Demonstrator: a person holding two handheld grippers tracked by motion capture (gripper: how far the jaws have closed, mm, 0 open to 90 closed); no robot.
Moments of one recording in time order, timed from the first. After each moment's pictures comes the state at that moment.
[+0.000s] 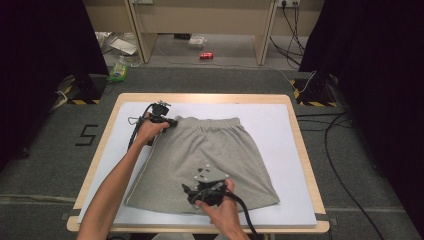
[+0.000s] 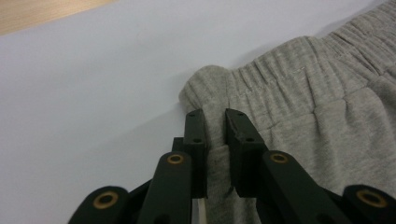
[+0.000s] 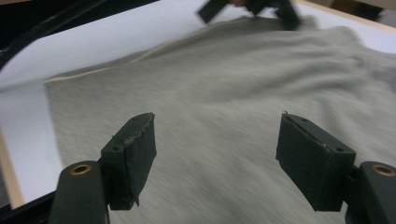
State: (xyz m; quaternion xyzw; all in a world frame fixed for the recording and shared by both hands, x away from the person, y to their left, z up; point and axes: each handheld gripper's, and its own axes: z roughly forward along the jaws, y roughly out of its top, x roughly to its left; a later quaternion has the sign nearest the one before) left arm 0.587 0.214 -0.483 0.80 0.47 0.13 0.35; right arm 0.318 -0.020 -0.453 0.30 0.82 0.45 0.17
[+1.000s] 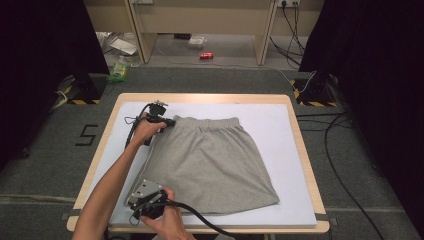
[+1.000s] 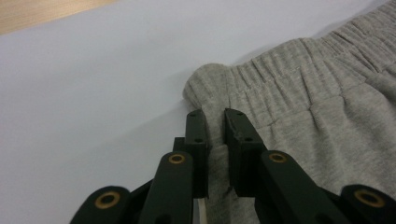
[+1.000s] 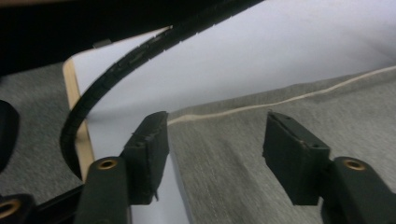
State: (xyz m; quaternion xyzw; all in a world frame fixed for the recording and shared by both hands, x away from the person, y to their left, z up) left arm 0.587 0.224 -0.484 0.80 0.47 0.12 0.35; right arm 0.297 0.128 -0.490 0.22 0.86 0.45 0.10
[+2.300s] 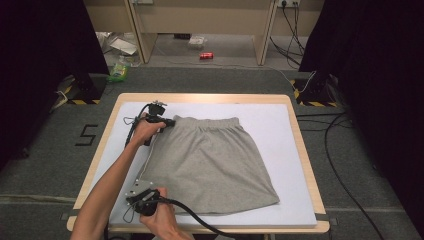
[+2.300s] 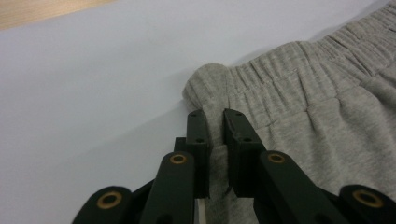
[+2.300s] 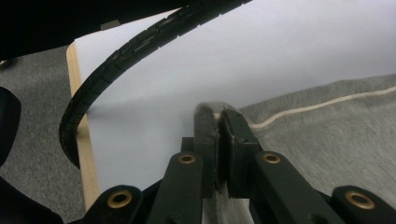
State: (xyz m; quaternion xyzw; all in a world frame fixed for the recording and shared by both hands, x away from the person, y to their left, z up) left arm 0.588 0.226 -0.483 0.79 0.48 0.11 0.36; right arm 0.306 0.145 -0.499 0.20 0.88 0.43 0.07
